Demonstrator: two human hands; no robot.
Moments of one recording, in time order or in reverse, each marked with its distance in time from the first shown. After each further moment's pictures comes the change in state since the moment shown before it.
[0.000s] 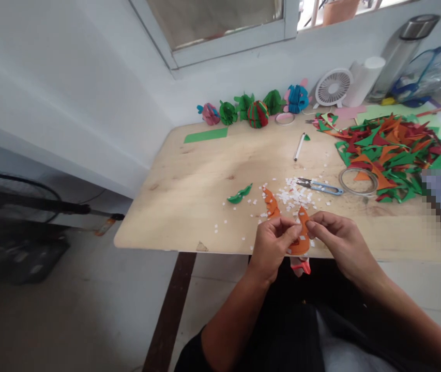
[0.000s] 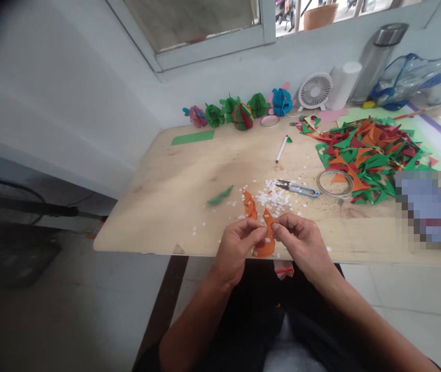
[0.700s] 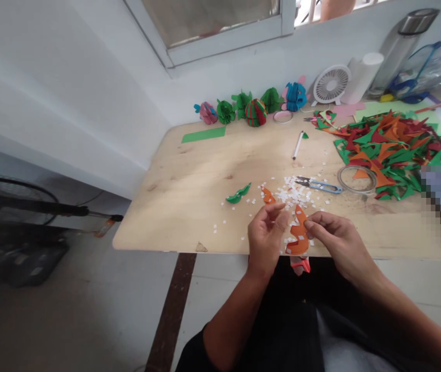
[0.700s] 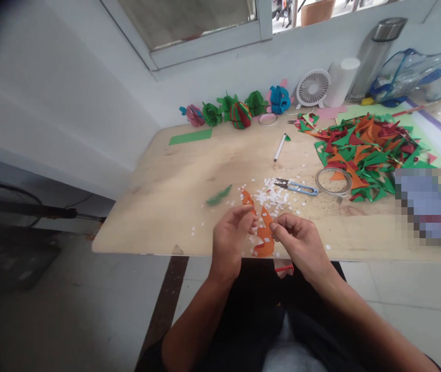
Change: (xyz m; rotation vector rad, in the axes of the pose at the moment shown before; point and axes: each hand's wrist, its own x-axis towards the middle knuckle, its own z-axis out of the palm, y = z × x) left_hand 0.005 -0.004 -0.004 0.076 0.156 0.234; right_hand 0.000 0.006 0.001 -0.005 0.009 0.010
